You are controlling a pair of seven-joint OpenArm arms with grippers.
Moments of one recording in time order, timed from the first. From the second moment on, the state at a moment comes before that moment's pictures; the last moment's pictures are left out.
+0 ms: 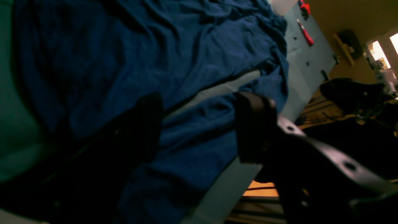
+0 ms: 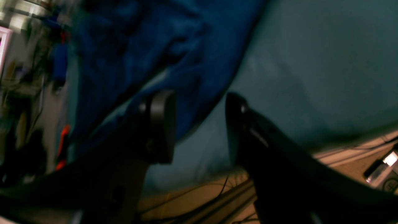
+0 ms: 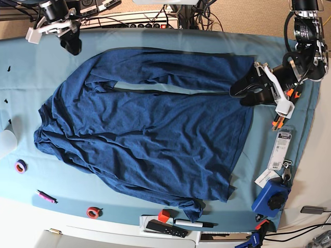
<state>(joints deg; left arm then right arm) 13.8 -22.8 -14.7 96.4 -73.4 -43.3 58.3 -37.8 -6.6 53.9 114.4 64.0 27.9 -55.7</state>
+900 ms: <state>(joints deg) 14.0 -22.9 -14.7 96.4 -73.4 -43.3 58.3 -25.6 -6.6 45.6 103.2 51.0 22.5 -50.4</state>
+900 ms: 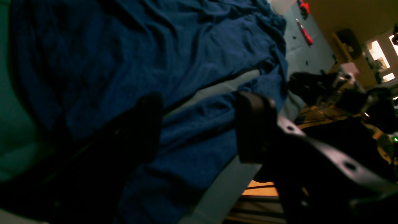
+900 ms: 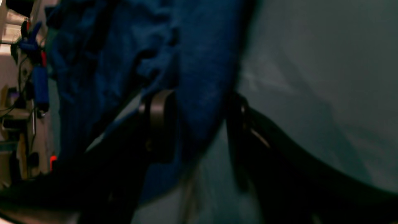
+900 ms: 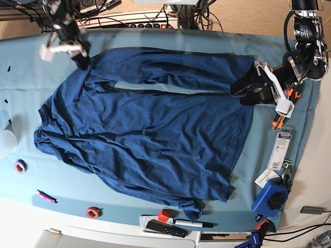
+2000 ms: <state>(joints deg) 25.4 -23.1 -17.7 96.4 -61.6 -39.5 55.7 -24.6 -6.5 40.5 103.2 45.1 24.0 -51.2</state>
